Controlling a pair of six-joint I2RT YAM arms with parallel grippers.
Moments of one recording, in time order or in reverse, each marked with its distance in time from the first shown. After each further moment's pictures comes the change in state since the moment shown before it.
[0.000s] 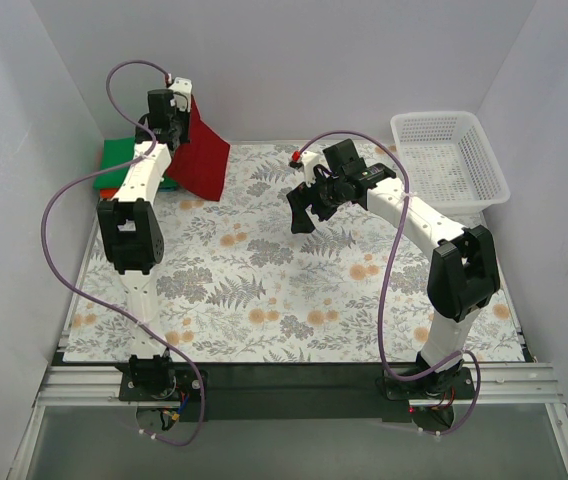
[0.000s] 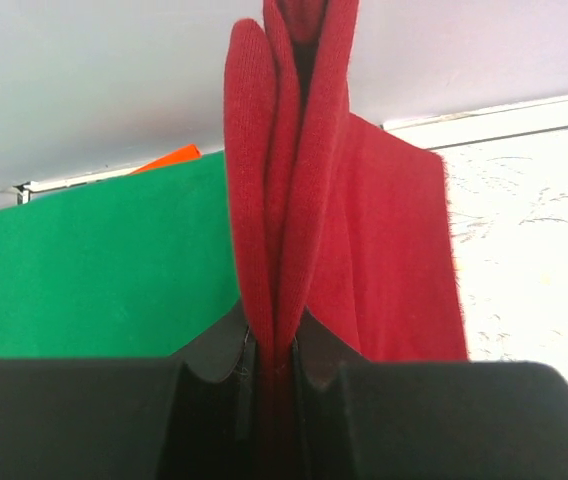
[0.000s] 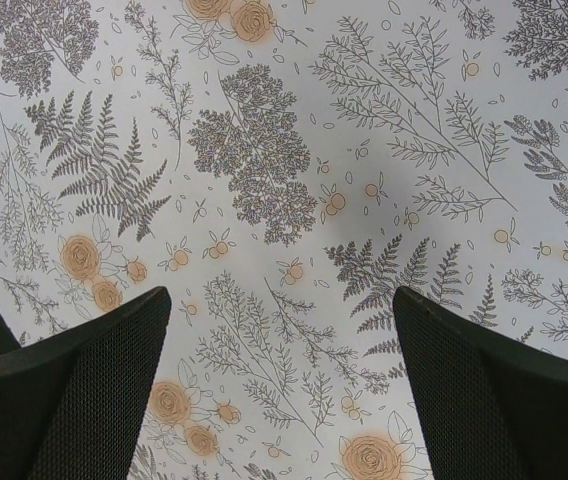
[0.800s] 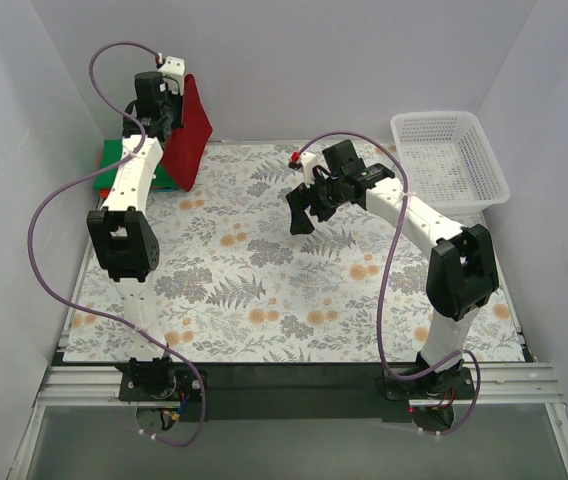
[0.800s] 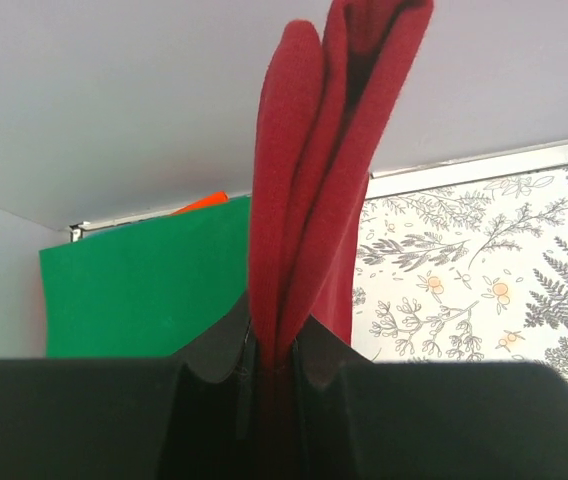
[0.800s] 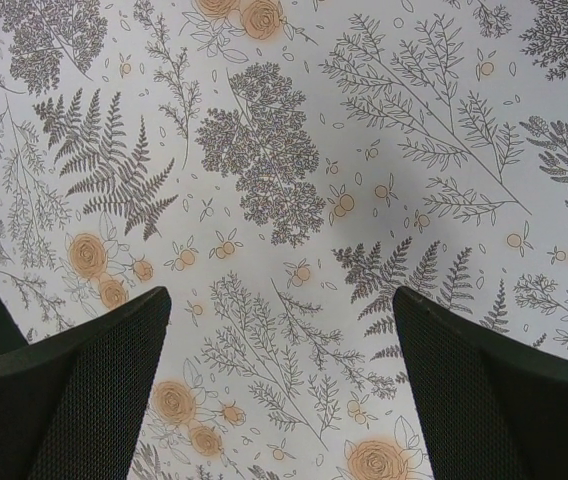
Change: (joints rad) left arm -0.001 -0.113 0.046 -0.064 0.024 0.014; right arm 0.000 0.007 0.000 0.000 -0.019 0.002
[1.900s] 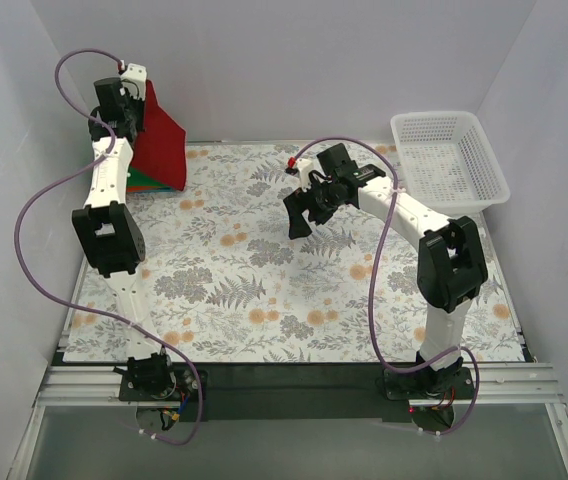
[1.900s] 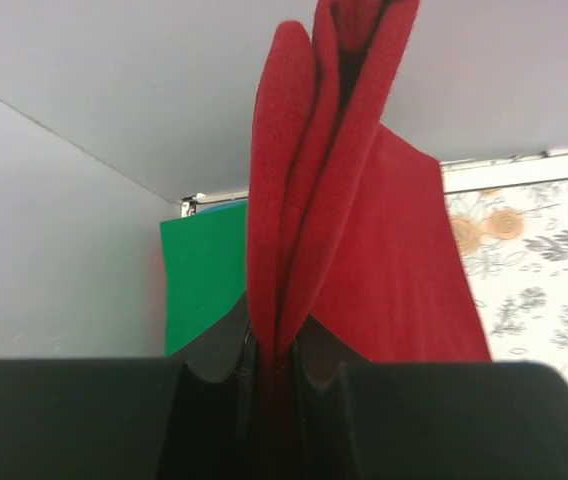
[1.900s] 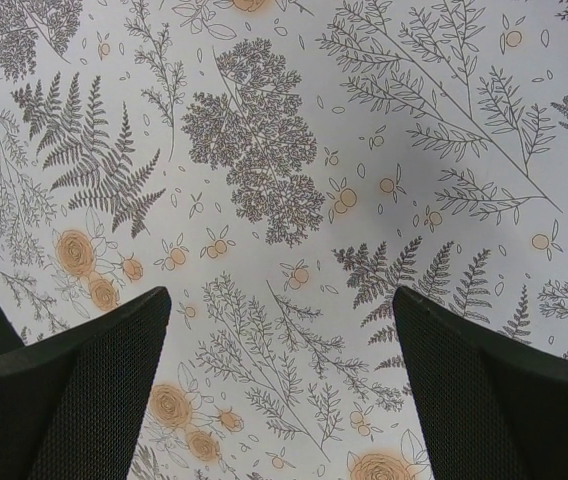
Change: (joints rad) left arm 0.179 0.085 0.071 0.017 0.037 0.128; right arm 0.000 0.077 0.021 -0.015 -0.011 0.002
